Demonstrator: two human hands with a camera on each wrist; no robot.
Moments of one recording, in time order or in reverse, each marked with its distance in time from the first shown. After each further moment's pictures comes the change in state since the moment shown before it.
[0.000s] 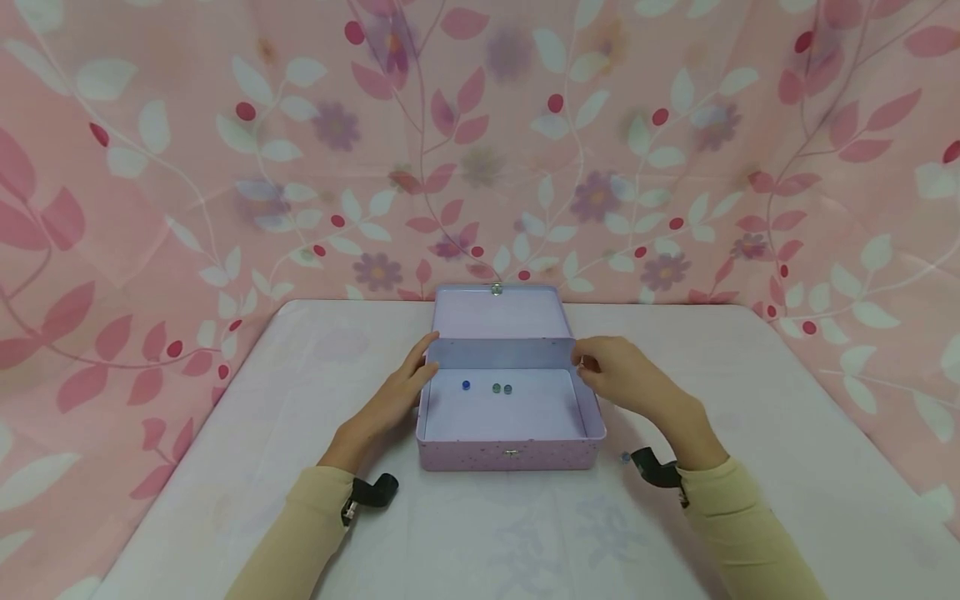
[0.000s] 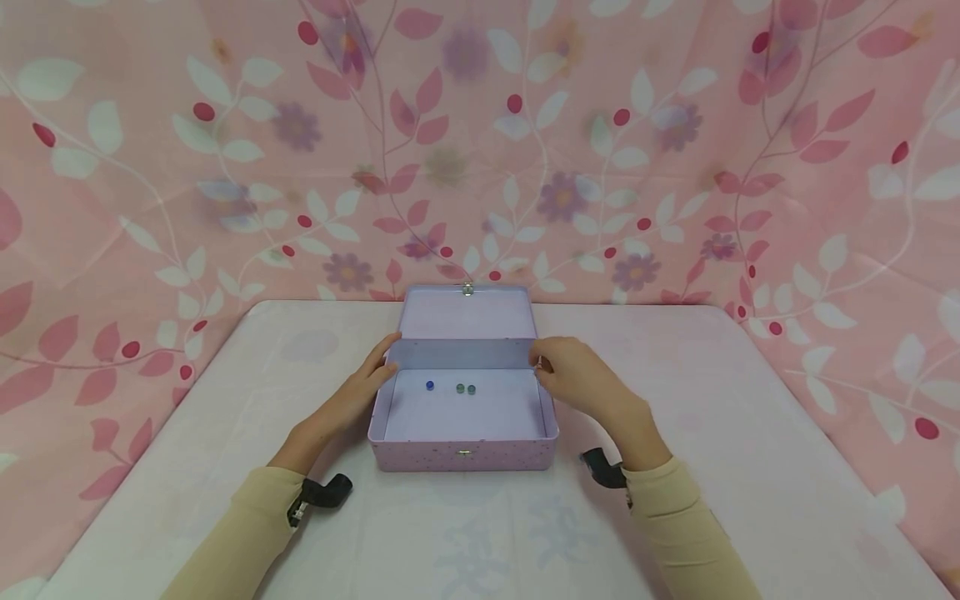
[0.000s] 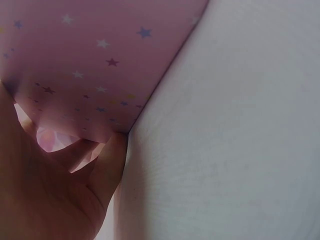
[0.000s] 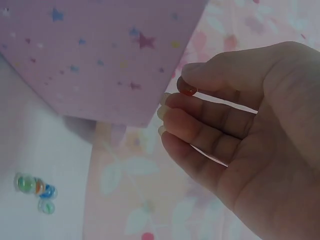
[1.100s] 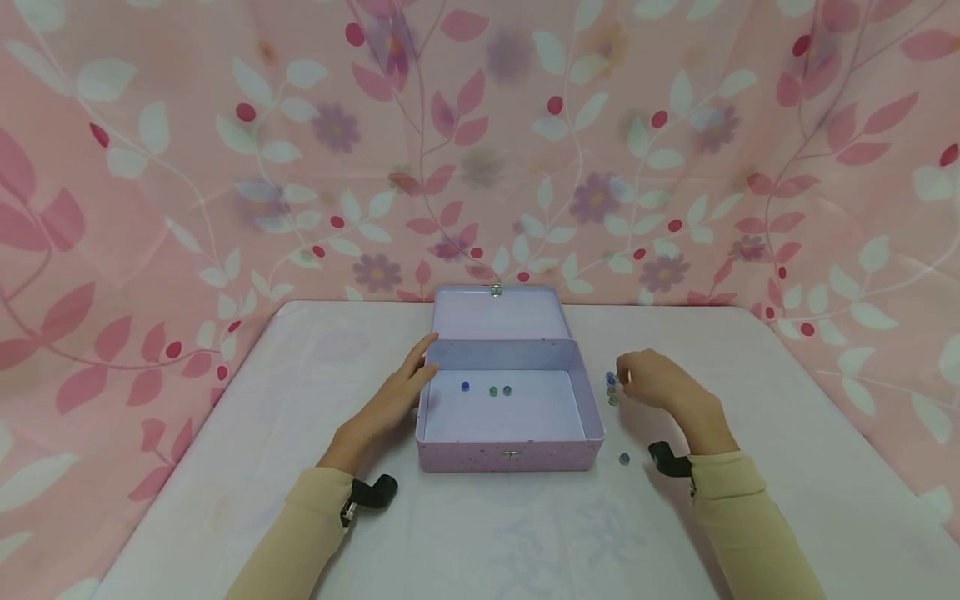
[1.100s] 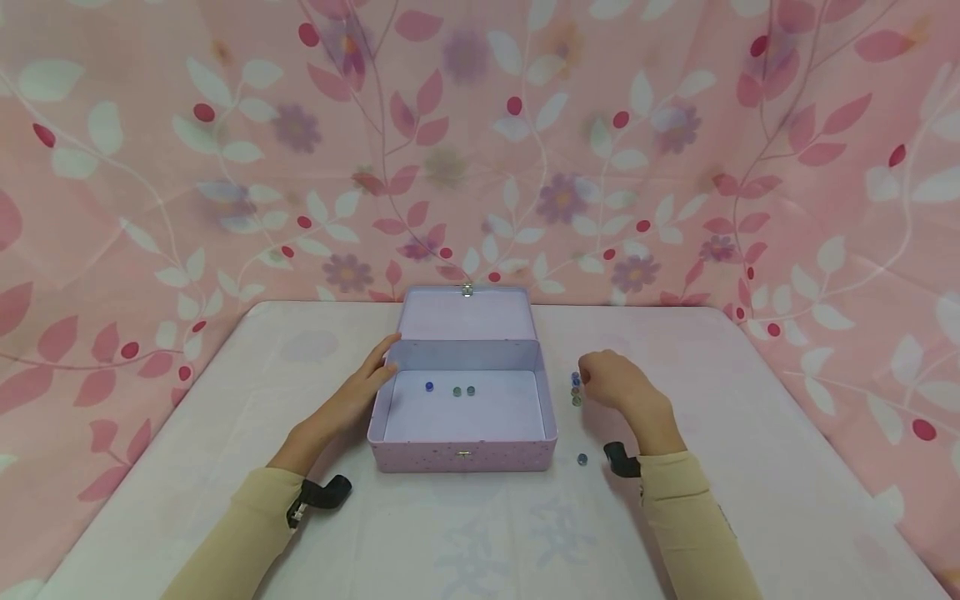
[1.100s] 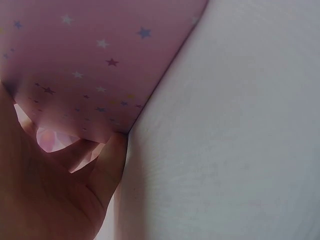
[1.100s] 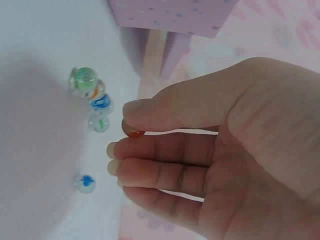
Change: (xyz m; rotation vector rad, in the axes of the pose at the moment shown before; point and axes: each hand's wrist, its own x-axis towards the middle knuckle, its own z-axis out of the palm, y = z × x) left_hand 0.000 -0.001 0.000 0.003 0.003 0.001; right_hand -0.012 0.062 -0.001 -0.165 -0.206 0.222
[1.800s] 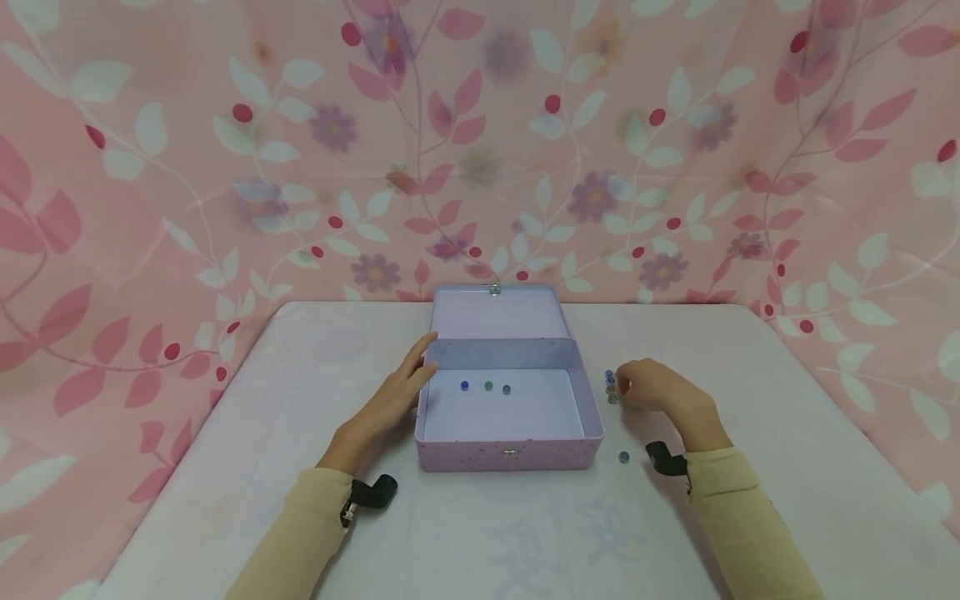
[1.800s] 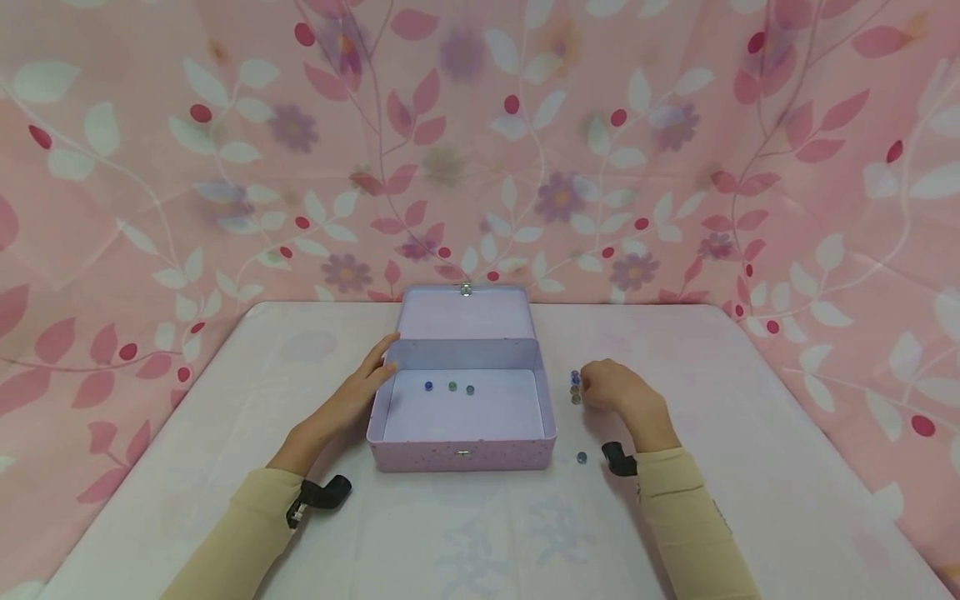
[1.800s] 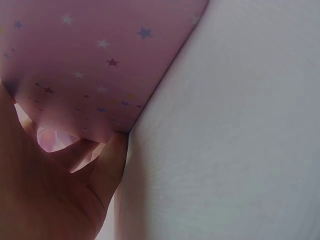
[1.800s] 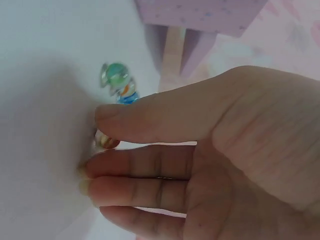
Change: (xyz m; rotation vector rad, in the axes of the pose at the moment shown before) left_hand 0.001 -0.001 0.000 -0.020 -0.008 0.009; right_hand 0.001 0.002 0.011 0.055 -0.144 0.089
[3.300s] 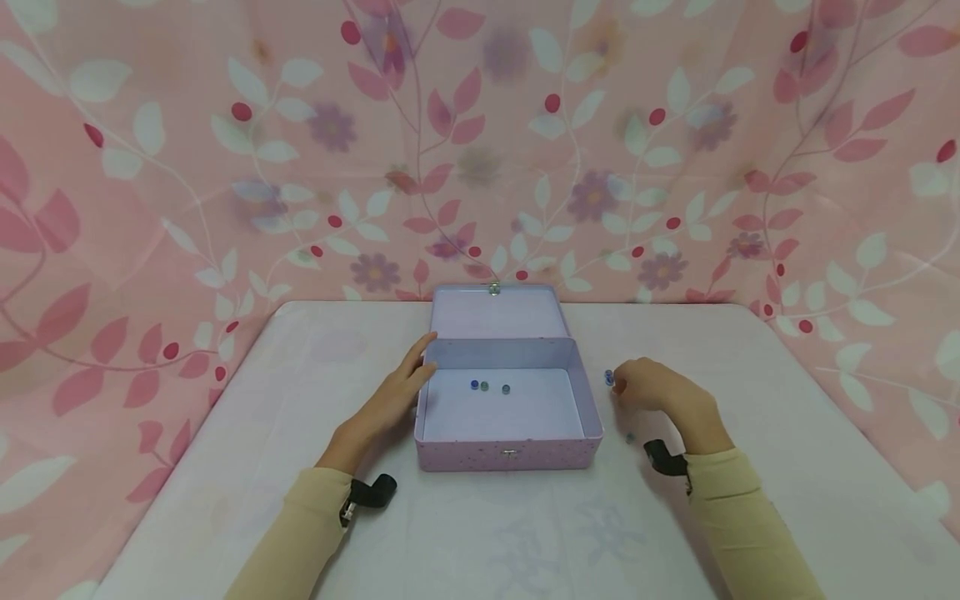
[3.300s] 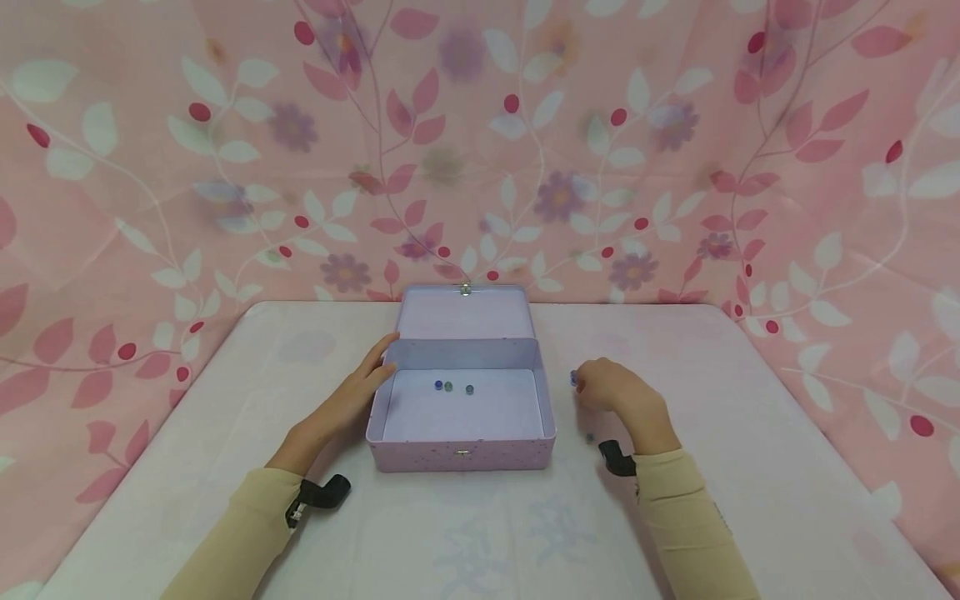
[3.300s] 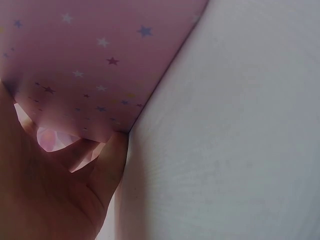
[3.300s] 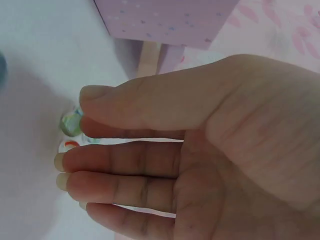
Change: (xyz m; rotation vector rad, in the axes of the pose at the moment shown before) left_hand -0.001 0.002 -0.001 0.013 0.010 -0.012; right_hand -0.009 -0.012 -0.009 -0.014 -0.002 -0.063
